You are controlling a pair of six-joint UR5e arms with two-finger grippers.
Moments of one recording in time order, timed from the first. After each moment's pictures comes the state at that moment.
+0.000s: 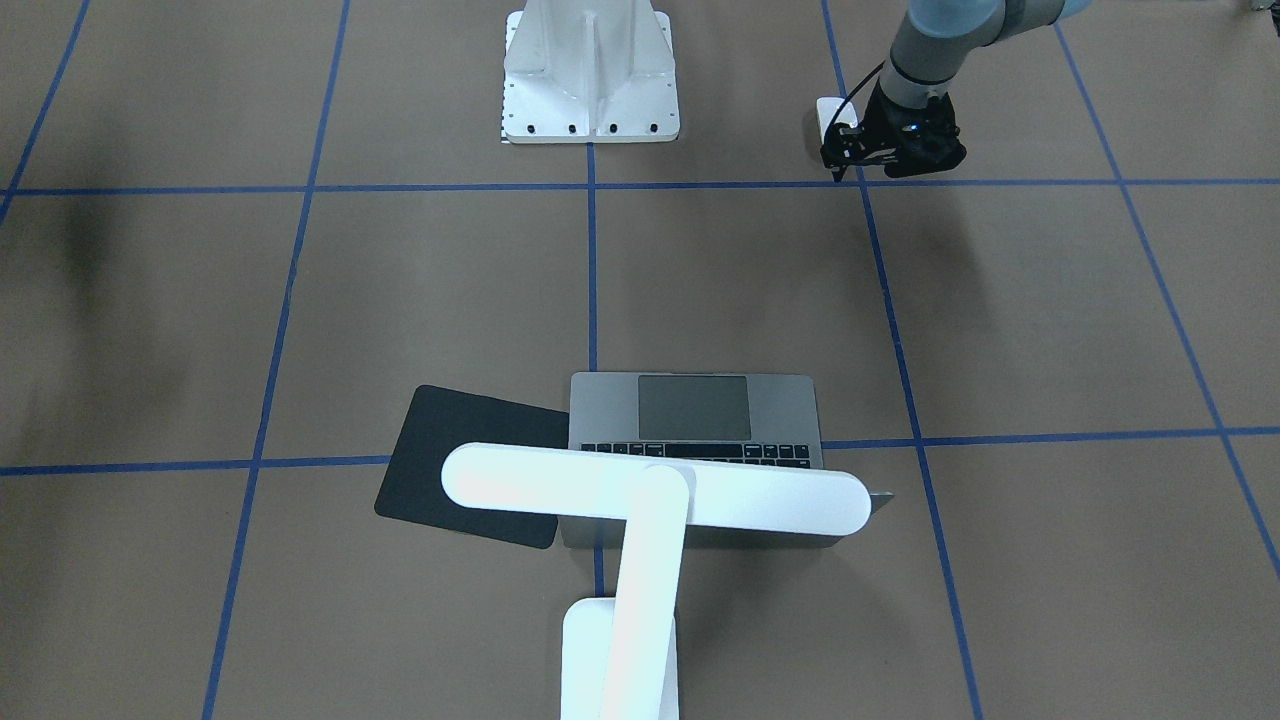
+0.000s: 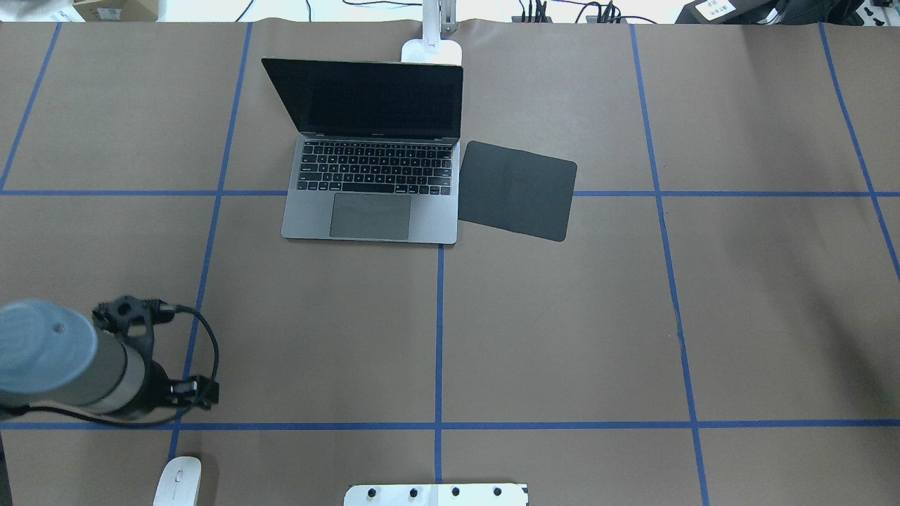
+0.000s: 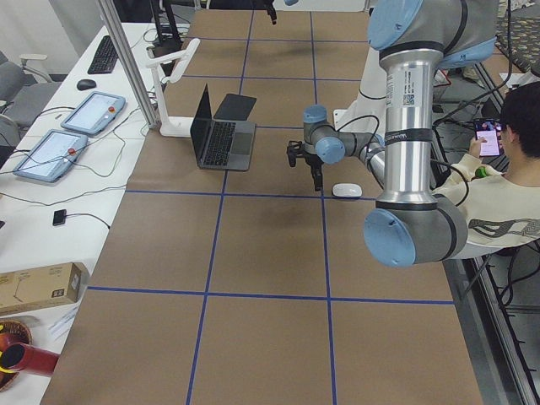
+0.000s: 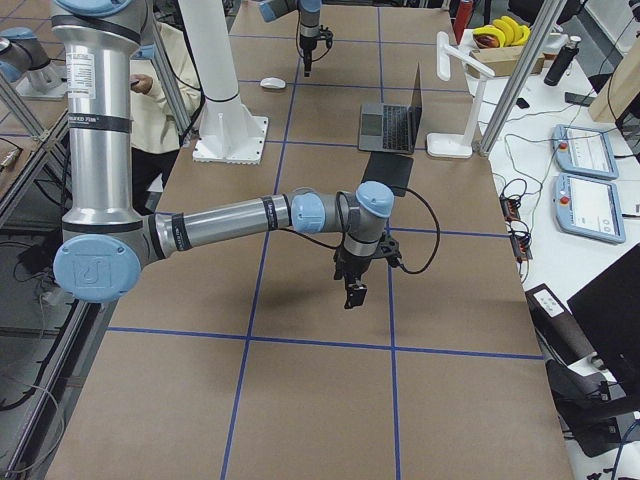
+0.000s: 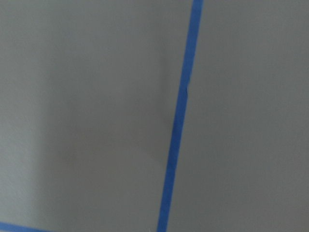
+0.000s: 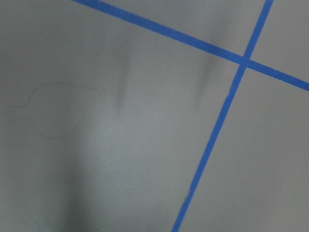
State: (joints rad) left arm -0.36 -1.50 -2.15 -1.73 -1.90 -1.39; right arm 1.28 -1.61 1.81 -1.79 2.14 -0.12
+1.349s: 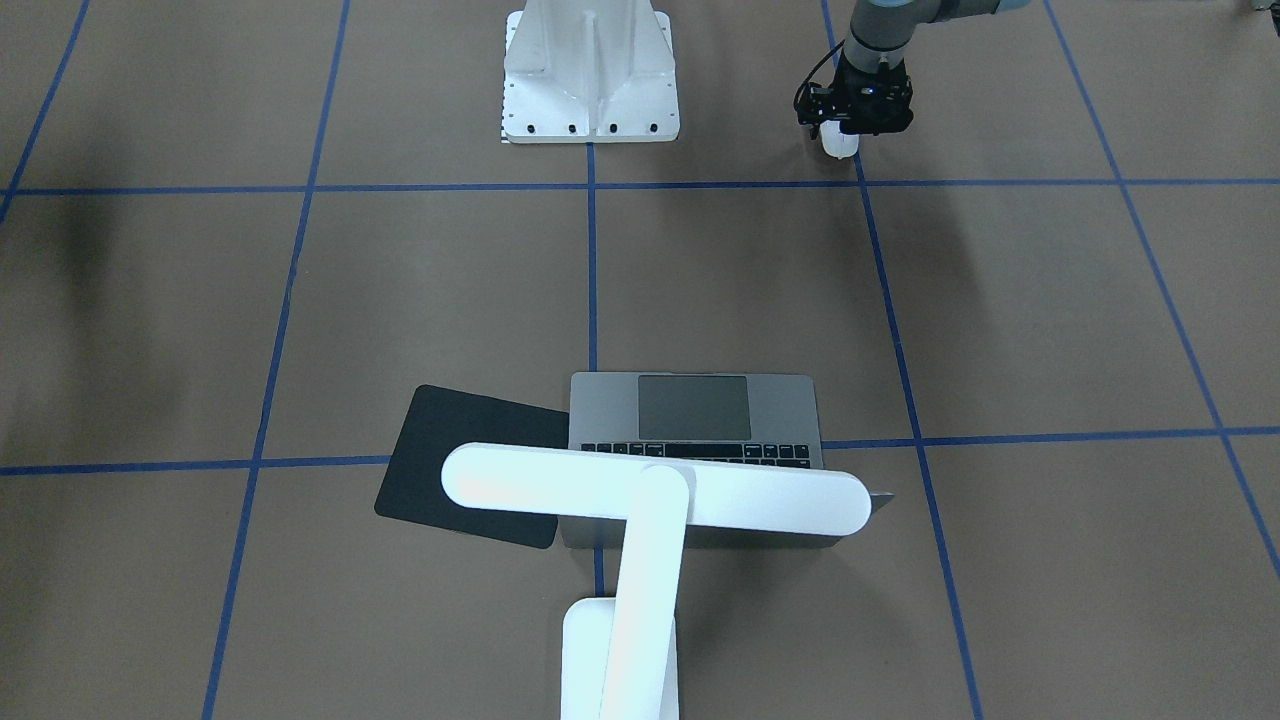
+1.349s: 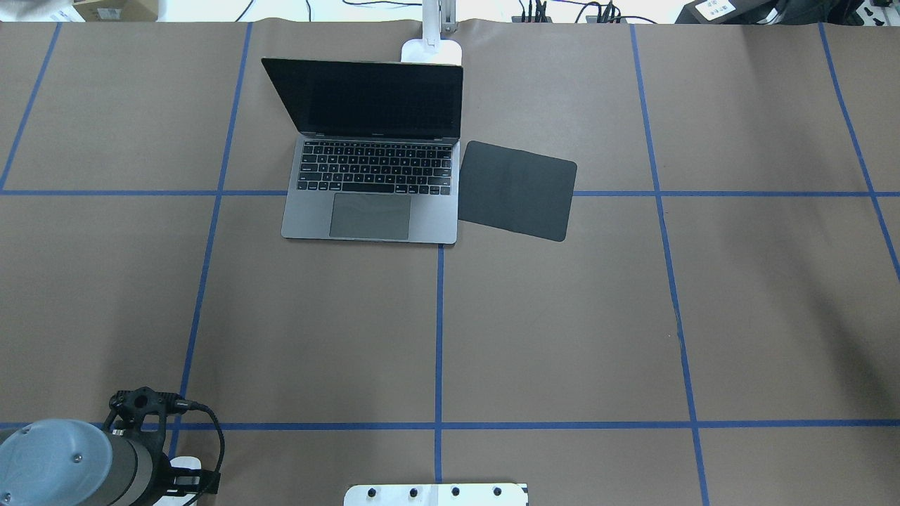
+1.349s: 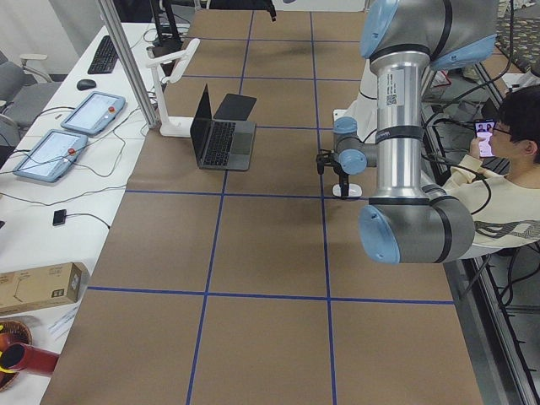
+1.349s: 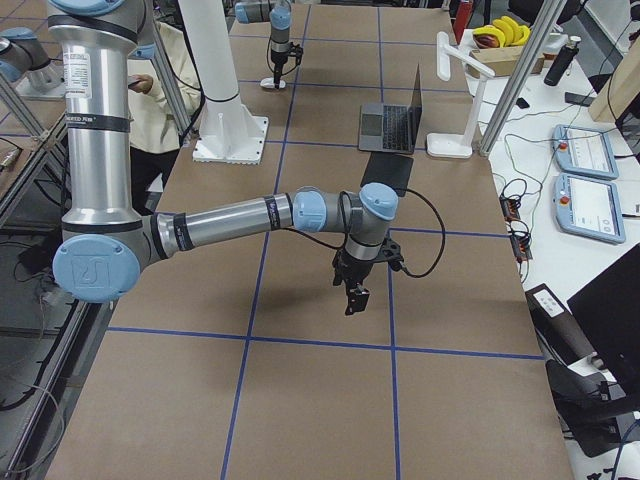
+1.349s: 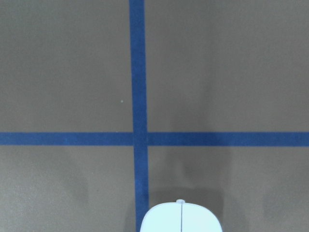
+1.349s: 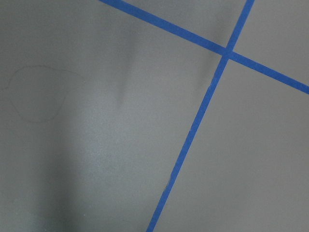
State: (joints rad) left arm -0.10 -1.41 -2.15 -1.84 -1.76 -1.46; right arm 1.30 -1.58 1.81 -1.84 2.12 -0.15
